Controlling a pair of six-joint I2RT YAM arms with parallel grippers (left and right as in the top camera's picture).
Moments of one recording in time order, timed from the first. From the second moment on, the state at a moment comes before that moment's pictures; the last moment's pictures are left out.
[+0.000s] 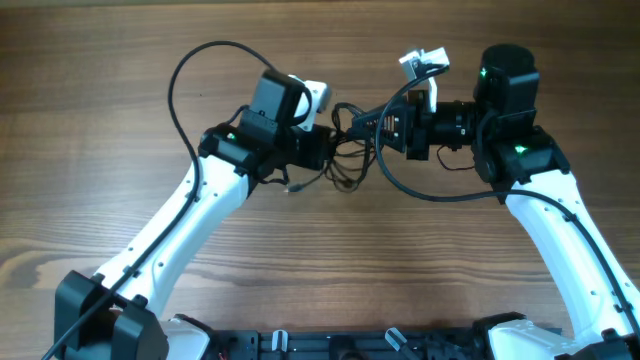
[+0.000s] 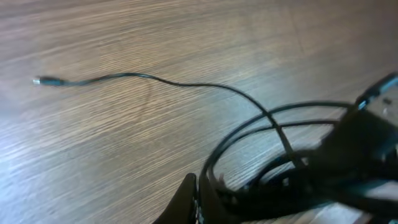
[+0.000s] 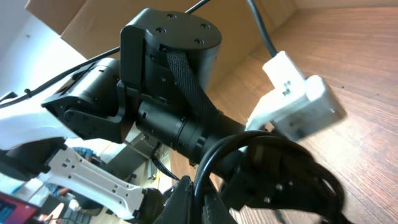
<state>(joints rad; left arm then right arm) -0.47 1.54 1.22 -0.62 0.28 -0.25 0.21 1.37 1.11 -0.17 -1.22 0.32</state>
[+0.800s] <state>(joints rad) -0.22 1.53 1.22 -0.91 0.28 -0.33 0.22 1.77 1.12 -0.69 -0.31 0.42</state>
